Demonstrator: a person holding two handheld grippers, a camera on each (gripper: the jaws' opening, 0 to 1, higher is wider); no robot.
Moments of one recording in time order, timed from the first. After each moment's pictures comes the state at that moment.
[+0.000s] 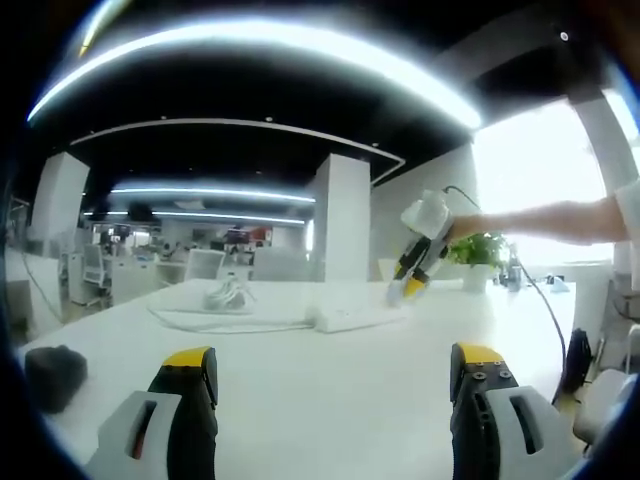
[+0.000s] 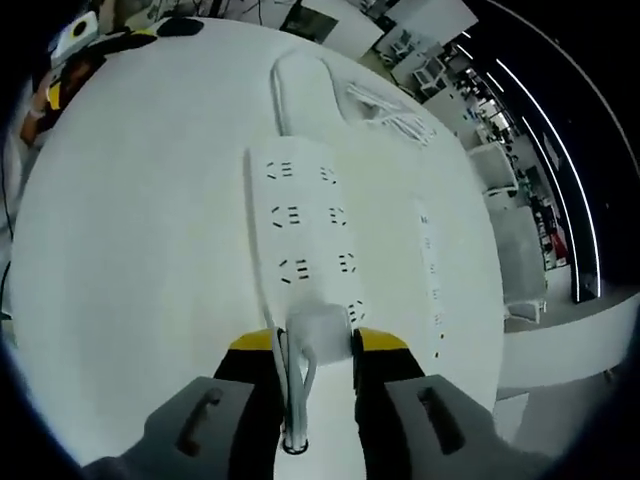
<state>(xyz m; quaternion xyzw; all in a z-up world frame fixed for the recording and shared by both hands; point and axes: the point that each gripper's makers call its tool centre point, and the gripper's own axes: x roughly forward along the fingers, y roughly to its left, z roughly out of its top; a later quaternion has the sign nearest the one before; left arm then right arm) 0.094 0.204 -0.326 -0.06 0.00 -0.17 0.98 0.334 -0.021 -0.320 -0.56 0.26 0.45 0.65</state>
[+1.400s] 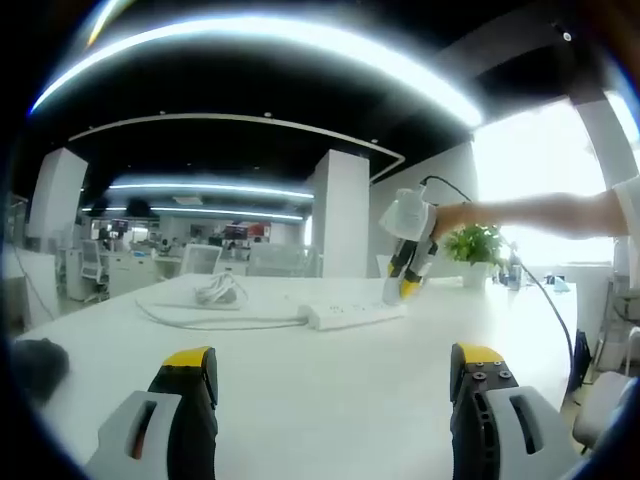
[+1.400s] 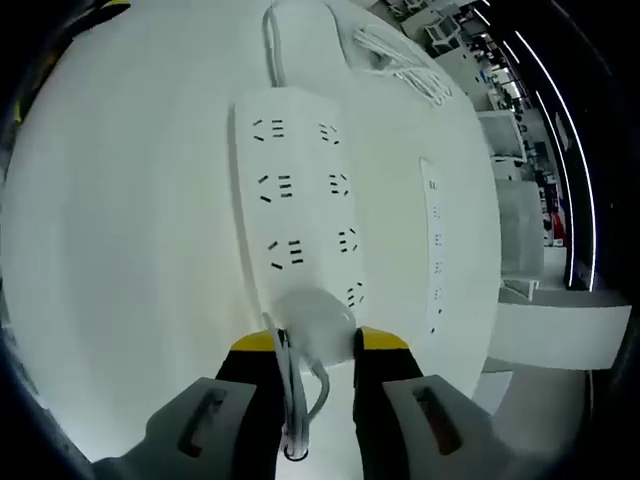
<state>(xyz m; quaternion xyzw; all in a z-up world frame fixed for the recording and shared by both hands) 0.109 0.190 -0.337 -0.06 0.02 -0.17 0.98 0.342 -0.029 -0.333 -0.62 0.32 0.38 0.61</state>
